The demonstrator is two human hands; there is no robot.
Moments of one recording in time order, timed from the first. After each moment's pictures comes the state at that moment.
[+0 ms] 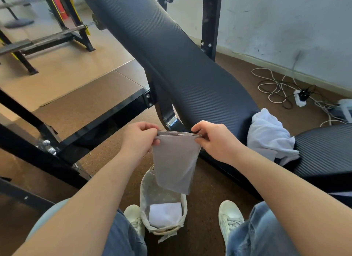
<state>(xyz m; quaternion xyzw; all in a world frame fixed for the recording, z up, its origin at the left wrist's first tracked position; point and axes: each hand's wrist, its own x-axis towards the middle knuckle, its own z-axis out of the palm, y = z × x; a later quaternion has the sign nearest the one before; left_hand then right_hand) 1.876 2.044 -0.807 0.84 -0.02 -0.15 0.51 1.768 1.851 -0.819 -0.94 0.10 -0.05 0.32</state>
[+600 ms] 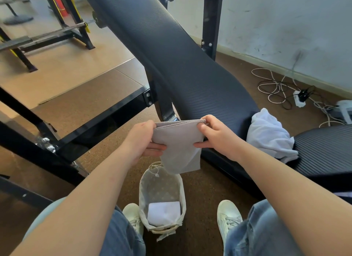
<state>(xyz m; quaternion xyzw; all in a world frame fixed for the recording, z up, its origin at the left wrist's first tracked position) 1.872 2.045 -0.795 0.79 -0.01 -0.29 0.53 1.777 1.851 -0.814 -0.77 0.22 0.01 0.60</state>
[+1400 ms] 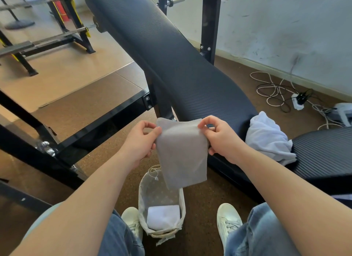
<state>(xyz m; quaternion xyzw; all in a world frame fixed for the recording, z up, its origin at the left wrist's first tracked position) 1.880 2.048 -0.810 0.80 -0.06 -0.22 0.55 1.774 1.843 -0.814 -0.79 0.25 -0.05 0.56</state>
